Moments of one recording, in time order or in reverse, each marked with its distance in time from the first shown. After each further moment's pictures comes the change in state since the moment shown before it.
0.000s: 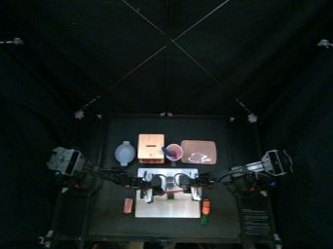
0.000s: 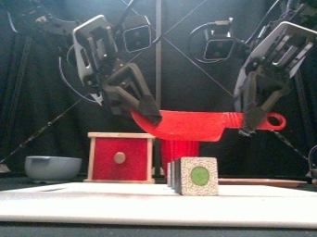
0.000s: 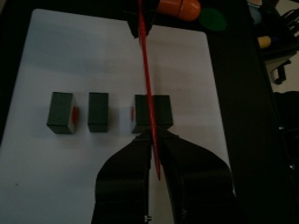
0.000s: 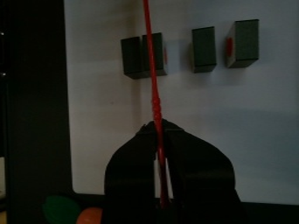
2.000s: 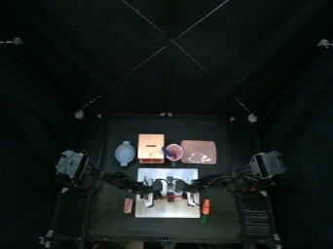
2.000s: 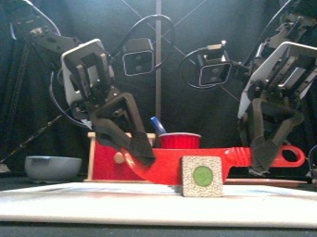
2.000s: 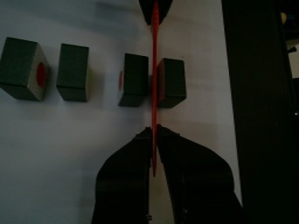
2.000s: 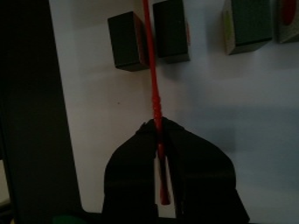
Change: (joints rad) left arm -0.044 0.115 -0.003 -0.107 -0.006 0.002; right arm 0.084 0.170 -0.028 0.120 -0.011 0.000
